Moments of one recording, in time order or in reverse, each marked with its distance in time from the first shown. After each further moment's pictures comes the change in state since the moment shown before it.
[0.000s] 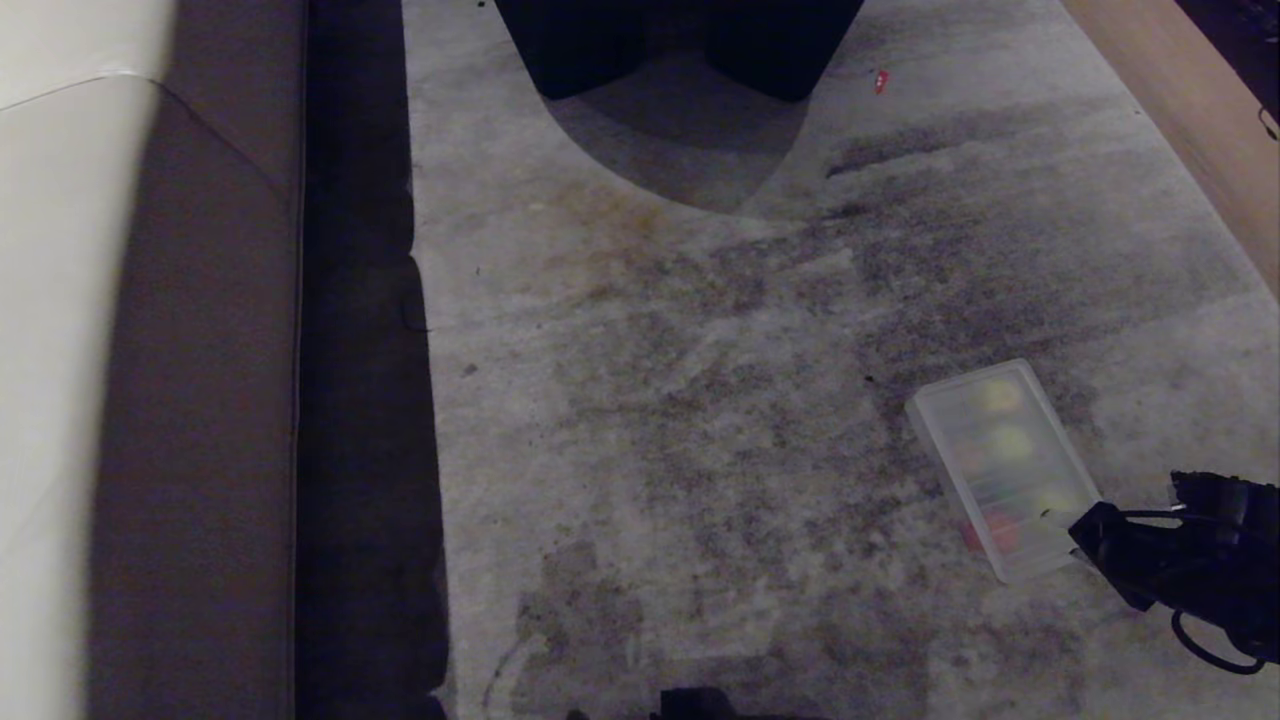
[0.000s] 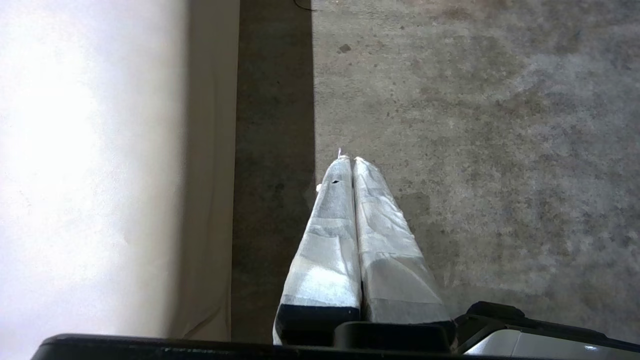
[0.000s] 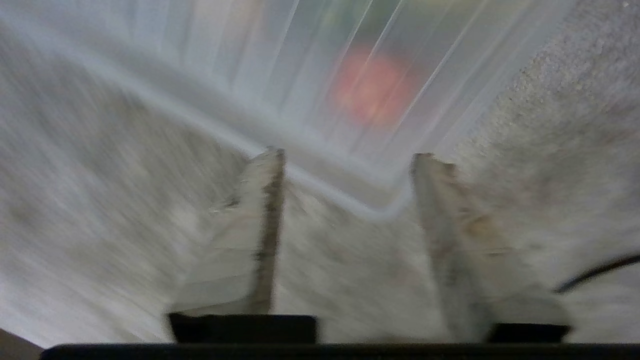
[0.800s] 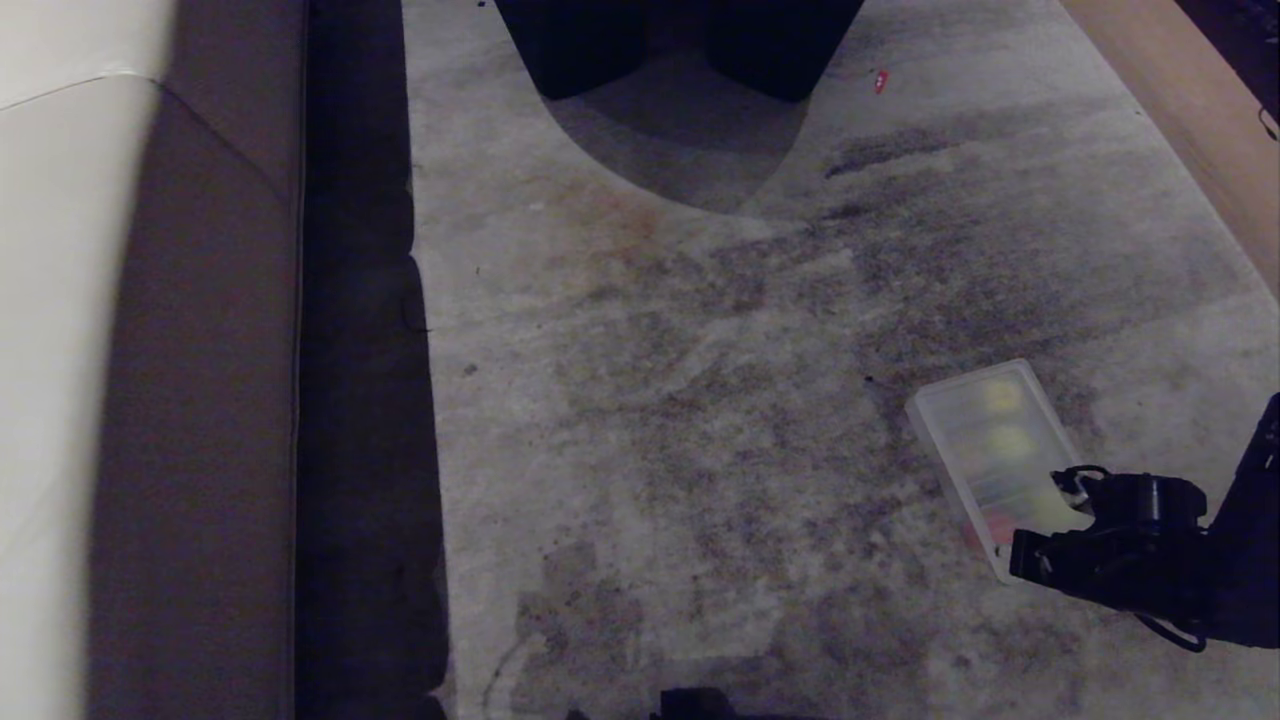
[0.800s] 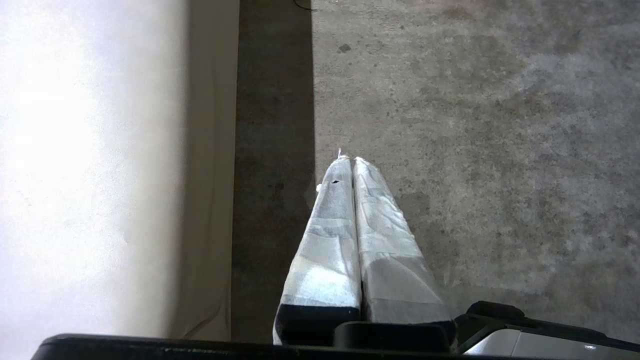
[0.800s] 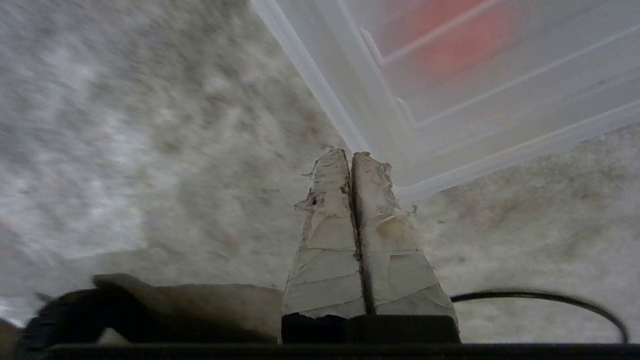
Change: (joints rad) left arm 0.000 0.000 0.000 0.000 0.000 0.000; right arm 0.114 0.068 -0.111 0.207 -0.007 -0.502
